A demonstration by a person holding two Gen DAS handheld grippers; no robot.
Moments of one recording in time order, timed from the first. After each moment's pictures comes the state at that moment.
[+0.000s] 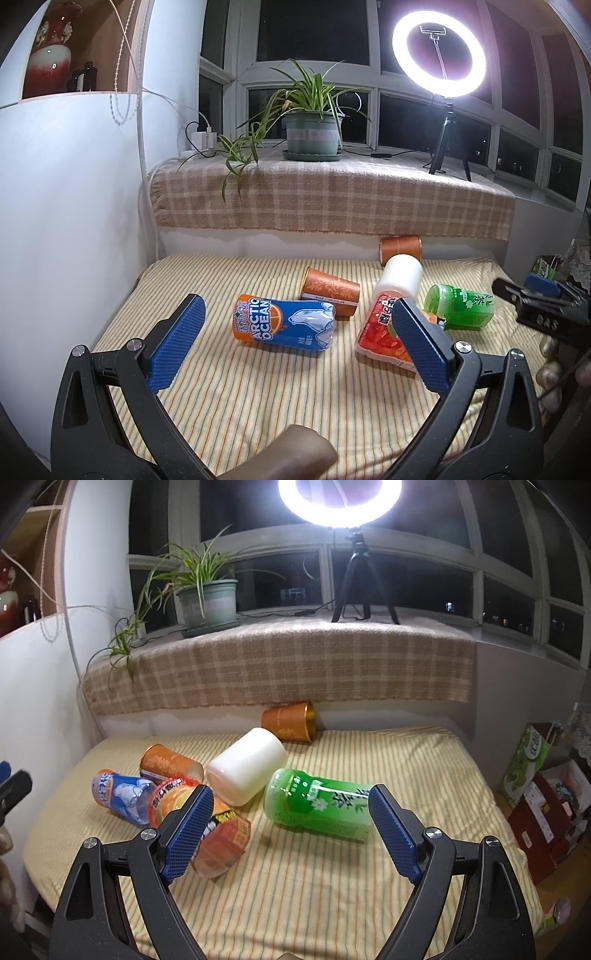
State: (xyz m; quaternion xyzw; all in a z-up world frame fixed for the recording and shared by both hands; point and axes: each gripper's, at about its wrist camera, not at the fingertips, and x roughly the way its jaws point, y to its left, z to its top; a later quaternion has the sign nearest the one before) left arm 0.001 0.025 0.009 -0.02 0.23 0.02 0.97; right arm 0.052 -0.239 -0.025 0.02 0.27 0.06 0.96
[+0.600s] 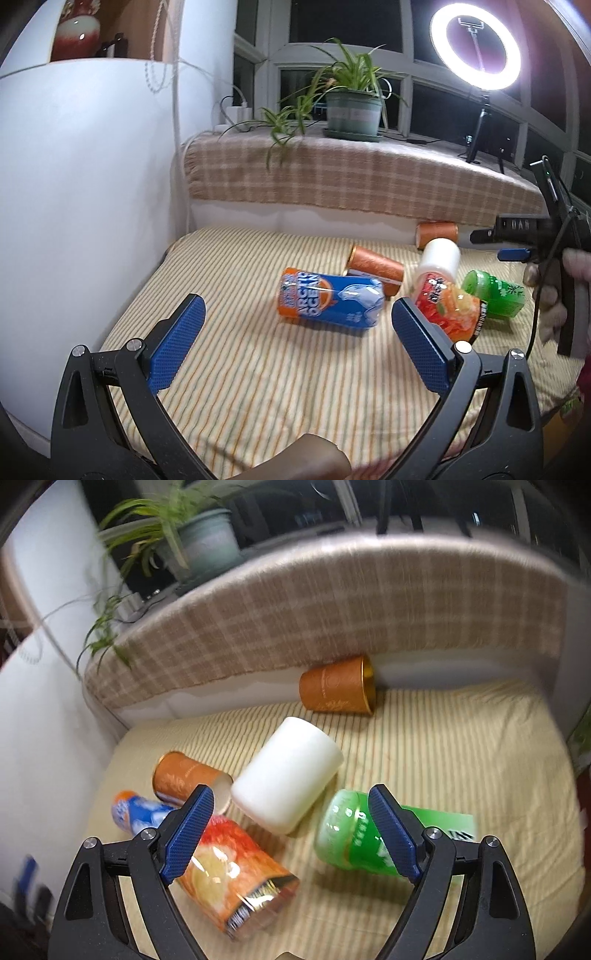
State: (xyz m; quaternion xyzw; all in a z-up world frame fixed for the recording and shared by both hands) left arm -0.003 0.063 -0.016 -0.03 0.26 0.07 0.96; right arm 0.181 -0.227 -0.046 0.12 0.43 0.14 0.88
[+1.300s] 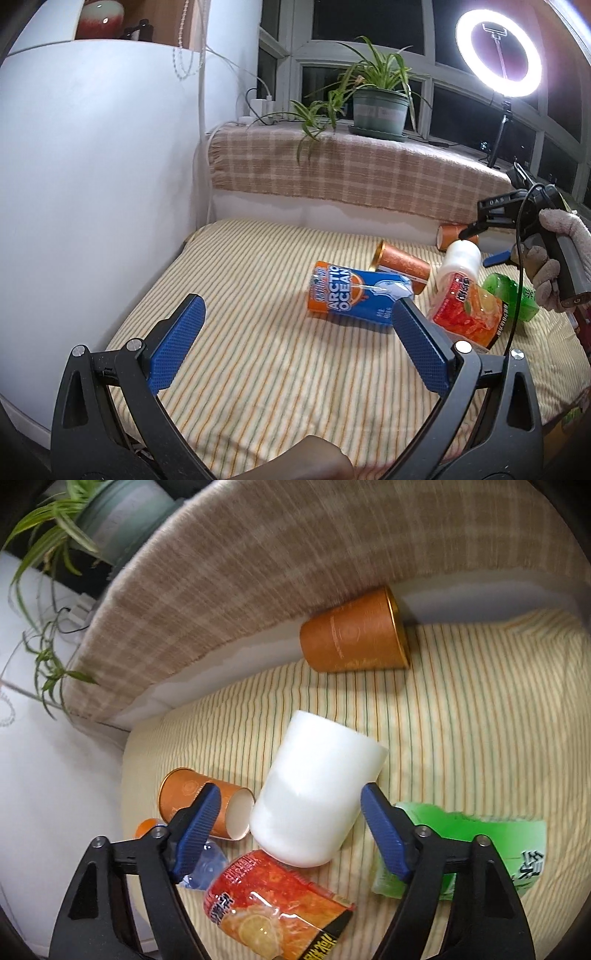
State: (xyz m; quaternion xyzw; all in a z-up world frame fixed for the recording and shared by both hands) left arm -0.007 0.091 -0.026 -0.05 0.26 0.10 0.96; right arm 0.260 -0.202 -0.081 0.20 0.57 0.13 0.78
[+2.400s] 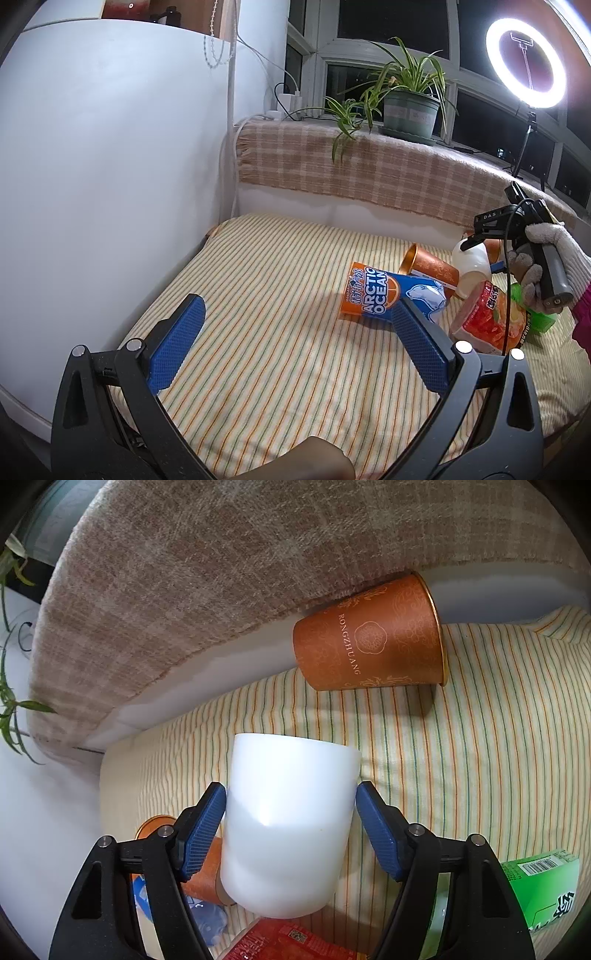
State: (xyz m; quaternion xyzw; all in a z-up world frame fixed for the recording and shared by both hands) left arm -0.007 0.120 -0.034 -0.07 0.27 0.13 0.95; right arm 0.311 -0.165 -0.114 0.20 0.58 0.09 0.78
